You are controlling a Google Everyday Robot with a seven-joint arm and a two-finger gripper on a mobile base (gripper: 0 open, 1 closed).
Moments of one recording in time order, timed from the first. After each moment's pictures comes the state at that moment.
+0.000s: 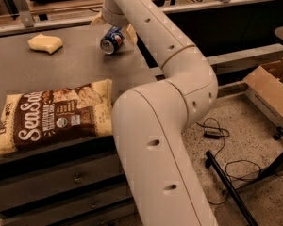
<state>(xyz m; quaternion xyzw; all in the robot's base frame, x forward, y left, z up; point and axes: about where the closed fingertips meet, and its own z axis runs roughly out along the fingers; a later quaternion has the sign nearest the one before) 0.846 0.090 0.865 -0.95 0.17 -0.21 0.15</state>
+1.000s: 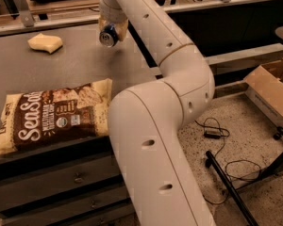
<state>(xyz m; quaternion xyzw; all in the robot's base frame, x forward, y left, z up) 0.834 0.095 0.879 -0.95 0.16 -0.20 0.15</state>
